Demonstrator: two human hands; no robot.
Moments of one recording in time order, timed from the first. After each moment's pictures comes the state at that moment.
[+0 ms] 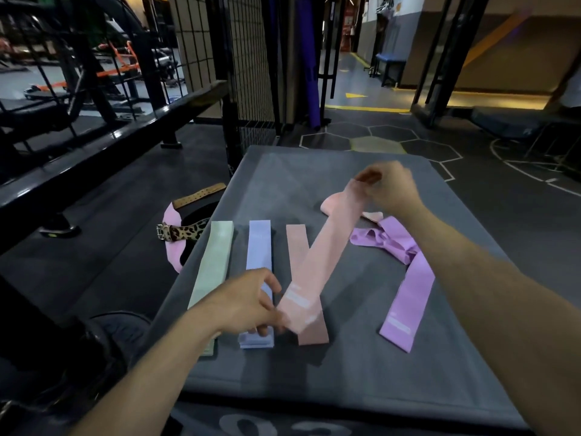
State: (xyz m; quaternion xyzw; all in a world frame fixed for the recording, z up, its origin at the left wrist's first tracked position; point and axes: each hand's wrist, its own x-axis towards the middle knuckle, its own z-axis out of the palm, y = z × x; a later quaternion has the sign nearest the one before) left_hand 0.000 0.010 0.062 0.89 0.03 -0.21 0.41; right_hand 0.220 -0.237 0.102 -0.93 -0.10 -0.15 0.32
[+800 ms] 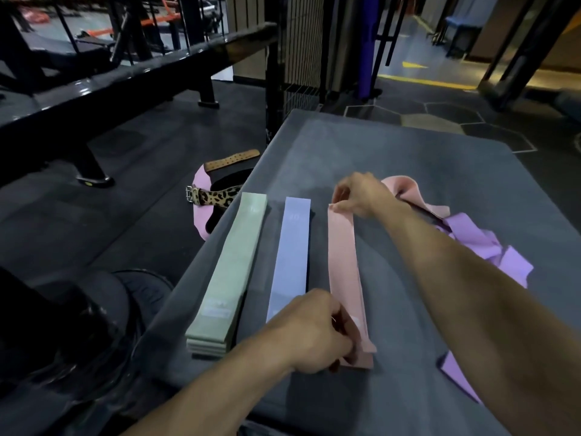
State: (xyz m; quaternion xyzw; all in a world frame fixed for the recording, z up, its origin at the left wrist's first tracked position) left_hand 0.016 -0.032 0.014 0.84 0.08 -0.24 0.48; right_hand 0.289 -0.119 0.015 -0.95 -0.29 0.04 0.12
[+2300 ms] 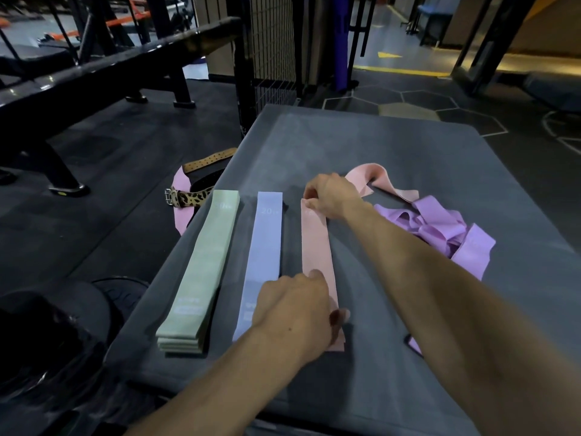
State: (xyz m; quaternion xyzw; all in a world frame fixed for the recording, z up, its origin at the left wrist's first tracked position) left_hand 0.022 -0.069 0.029 0.99 0.02 -0.09 0.06; right_hand 0.274 -0.119 -0.002 -0.96 -0.27 0.01 0.09
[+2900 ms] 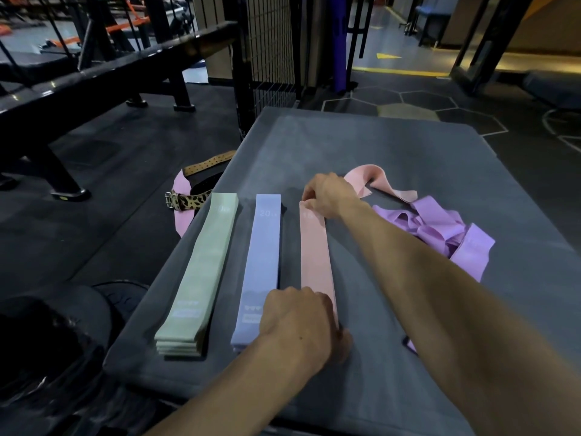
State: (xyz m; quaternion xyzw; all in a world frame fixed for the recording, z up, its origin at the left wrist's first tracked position) left_hand 0.029 -0.085 0.015 0.98 -0.01 -0.19 -0.05; right_hand 0.277 -0.117 -0.001 -0.96 -0.26 0.03 0.10
